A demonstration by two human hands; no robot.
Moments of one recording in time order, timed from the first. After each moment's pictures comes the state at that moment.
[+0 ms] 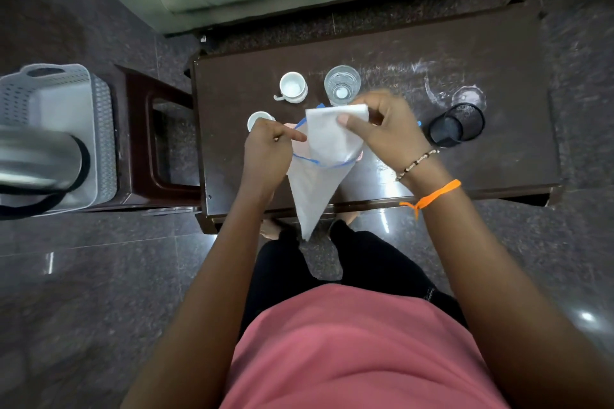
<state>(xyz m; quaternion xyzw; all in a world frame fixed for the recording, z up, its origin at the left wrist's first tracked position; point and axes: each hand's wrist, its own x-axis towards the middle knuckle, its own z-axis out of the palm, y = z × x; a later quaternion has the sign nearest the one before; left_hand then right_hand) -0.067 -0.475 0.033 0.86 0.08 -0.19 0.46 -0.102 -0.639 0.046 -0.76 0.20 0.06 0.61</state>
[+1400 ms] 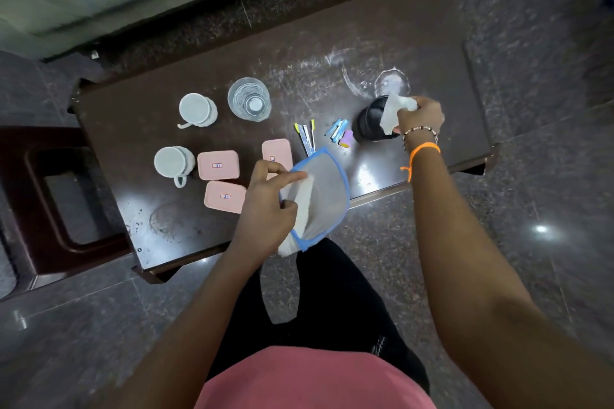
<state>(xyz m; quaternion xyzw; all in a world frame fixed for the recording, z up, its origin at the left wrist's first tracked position) -0.093 -0.579 -0.017 0.86 -0.14 -0.33 0.36 -0.117 -0.836 -0.100 -0.66 0.64 0.01 0.40</state>
